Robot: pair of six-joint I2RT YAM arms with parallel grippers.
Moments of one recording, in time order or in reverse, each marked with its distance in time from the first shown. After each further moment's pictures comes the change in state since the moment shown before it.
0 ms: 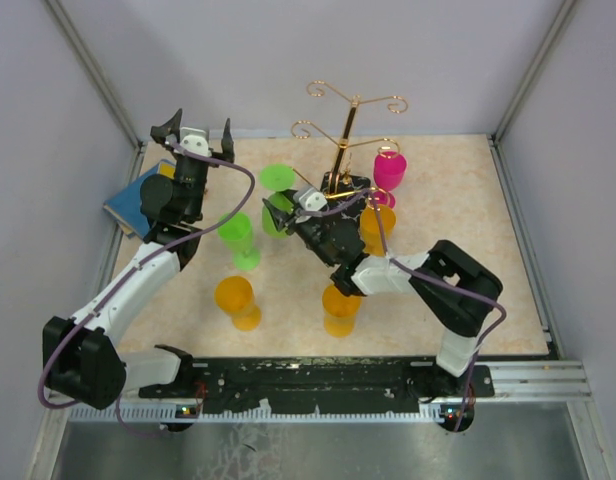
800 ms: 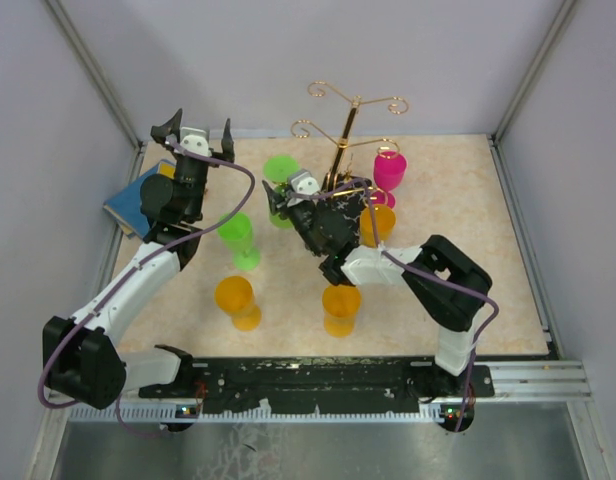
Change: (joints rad) left arm 0.000 0.001 0.001 0.000 0.001 0.000; right arm 0.006 0.051 0.146 -0.090 0.173 -0.014
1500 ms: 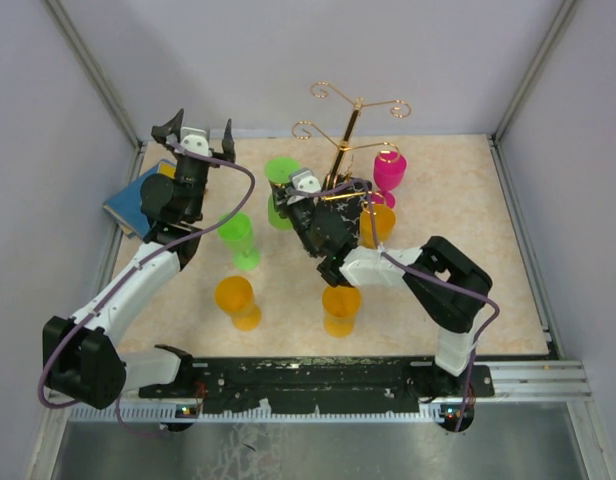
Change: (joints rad) left arm -0.001 0.000 0.000 -0.008 0.008 -0.009; right arm 0.010 -0.006 0.002 -0.016 0.111 0.005
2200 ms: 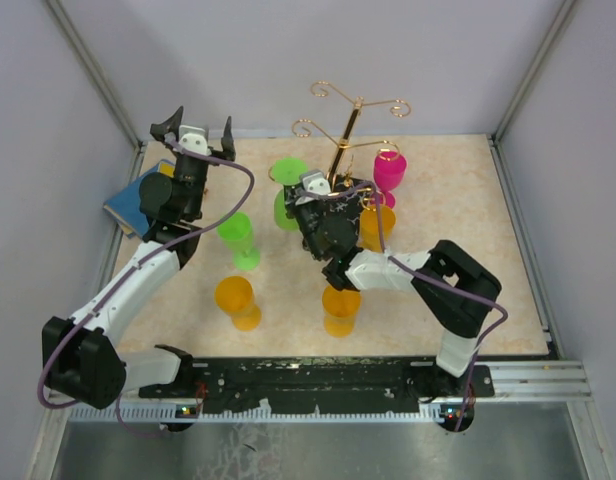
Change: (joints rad) left arm -0.001 0.001 0.016 -0.002 0.007 -0.005; right arm 0.005 -0.059 -0.059 0.031 0.074 -0.004
